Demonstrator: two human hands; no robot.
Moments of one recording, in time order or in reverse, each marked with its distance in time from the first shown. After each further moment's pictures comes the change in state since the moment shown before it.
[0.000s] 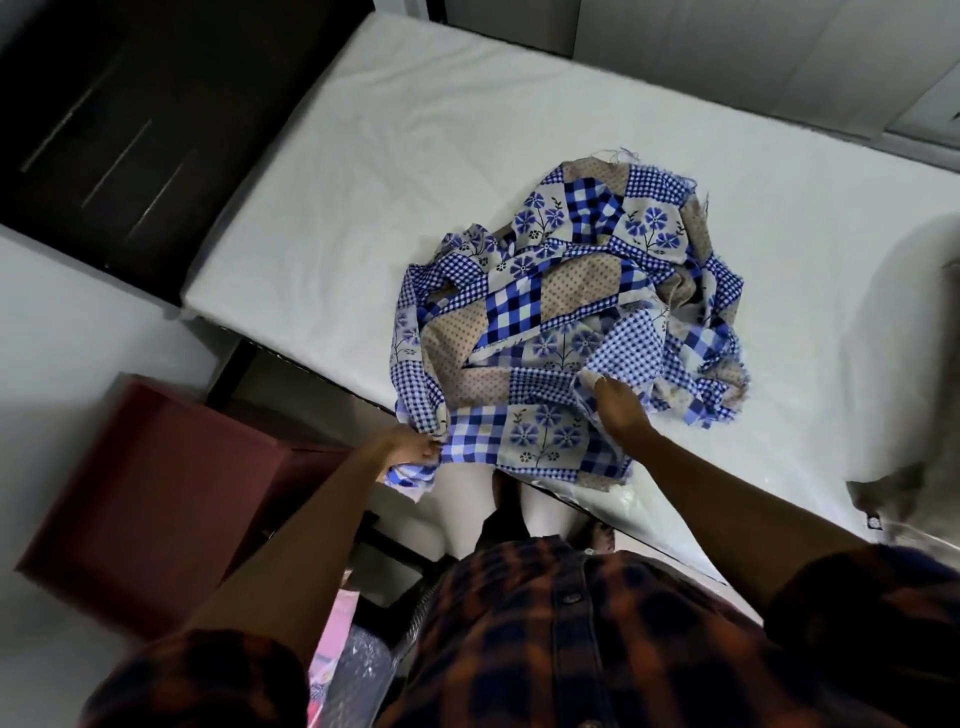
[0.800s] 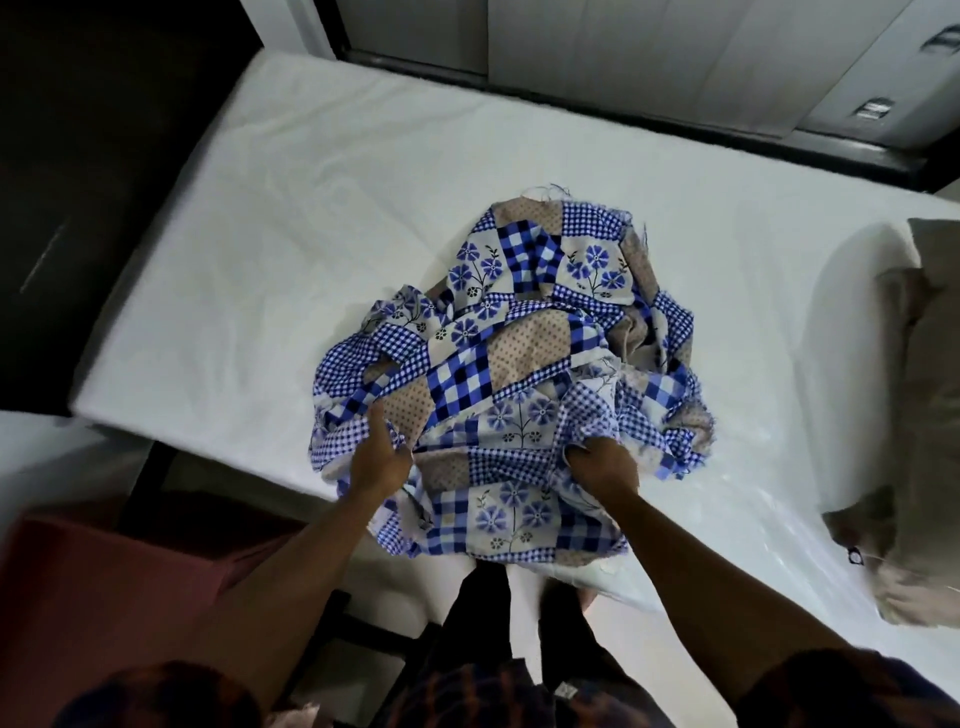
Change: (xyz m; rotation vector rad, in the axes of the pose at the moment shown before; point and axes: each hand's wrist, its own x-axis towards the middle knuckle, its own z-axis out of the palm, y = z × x) left_hand 0.097 0.103 0.005 0.250 0.236 0.375; right_hand 0.063 0.009 -0.025 -0.283 0.231 0.185
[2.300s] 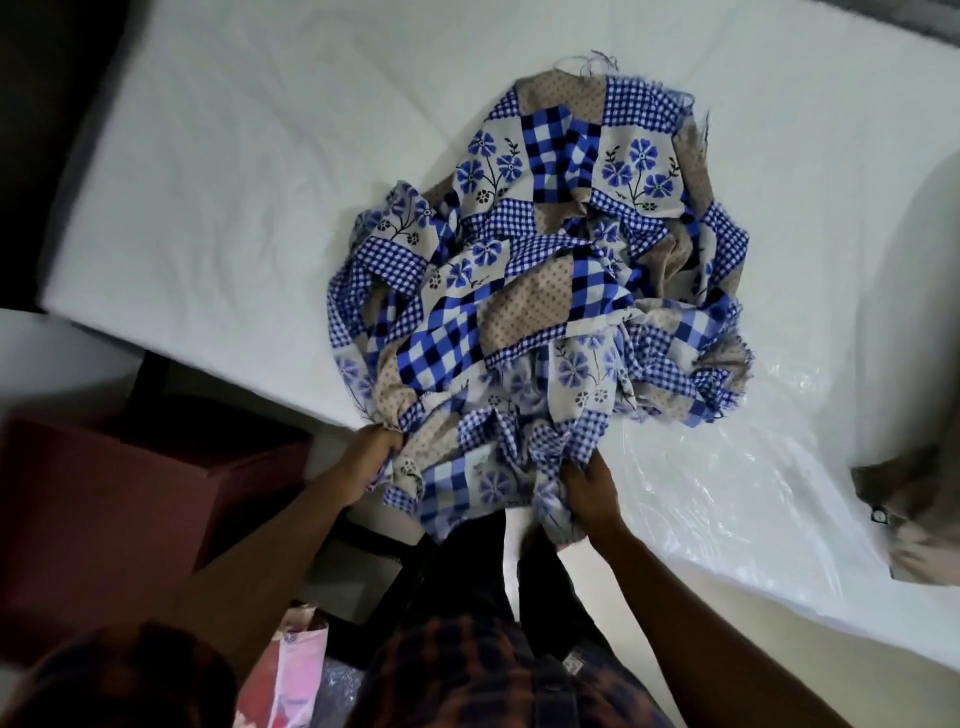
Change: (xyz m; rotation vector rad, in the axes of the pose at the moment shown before) left_hand -0.012 -0.057 0.042 -0.428 -0.182 -0.528; right_hand -0.054 0.076 0.086 0.437 -0.160 0.125
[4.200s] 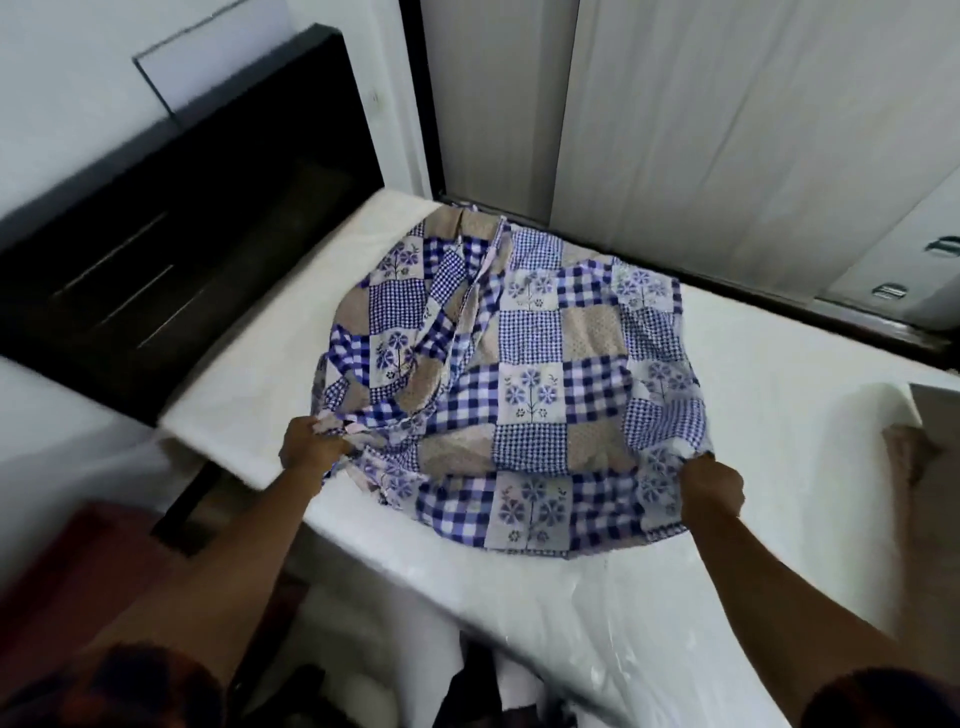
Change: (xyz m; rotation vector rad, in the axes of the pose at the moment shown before) left_hand -0.071 0.107 -0.131 -0.174 0.546 0.440; right_hand 0.039 -0.198 -0.183 -0.086 0.513 -0.126
